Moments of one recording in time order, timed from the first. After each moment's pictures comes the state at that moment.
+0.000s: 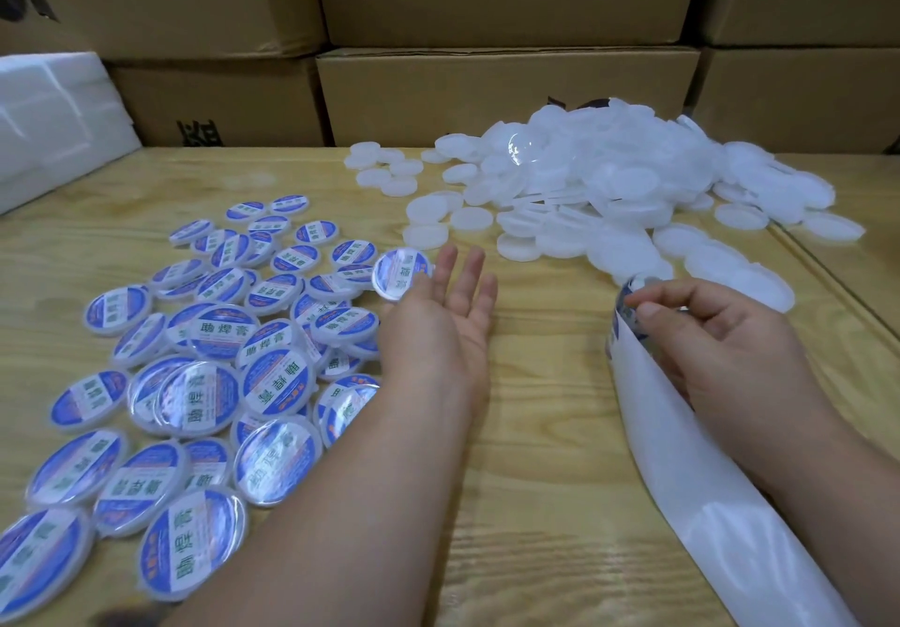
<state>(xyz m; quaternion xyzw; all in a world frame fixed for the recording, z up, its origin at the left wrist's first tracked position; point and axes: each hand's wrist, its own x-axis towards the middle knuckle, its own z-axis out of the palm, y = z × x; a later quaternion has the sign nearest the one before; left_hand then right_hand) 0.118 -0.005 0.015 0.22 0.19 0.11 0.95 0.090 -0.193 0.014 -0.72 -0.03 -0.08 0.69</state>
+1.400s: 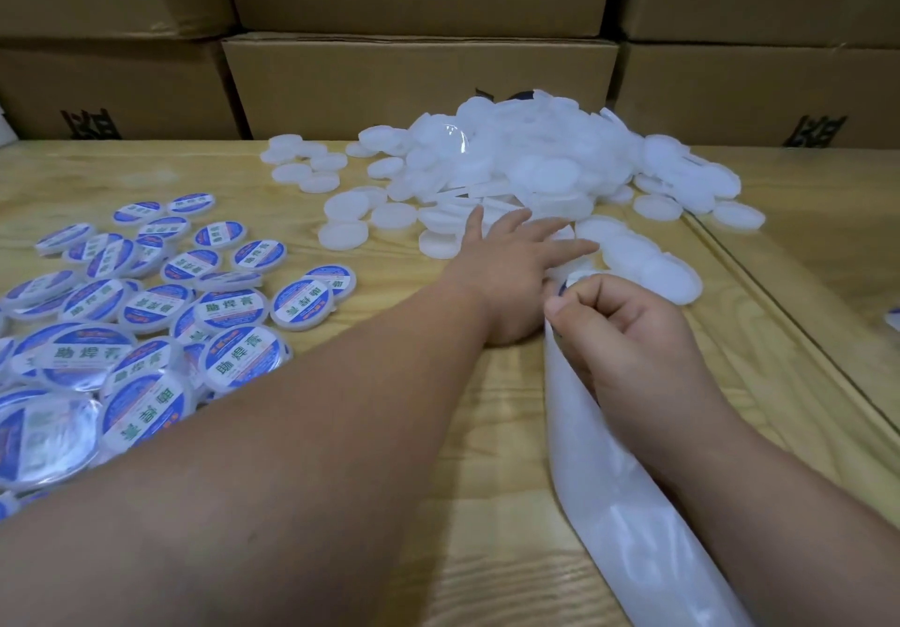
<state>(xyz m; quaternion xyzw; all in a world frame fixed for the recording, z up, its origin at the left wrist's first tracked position) 0.210 -0.077 0.004 0.95 -0.28 0.05 0.11 0.093 -0.198 0.011 -0.71 -0.06 -0.06 0.70</state>
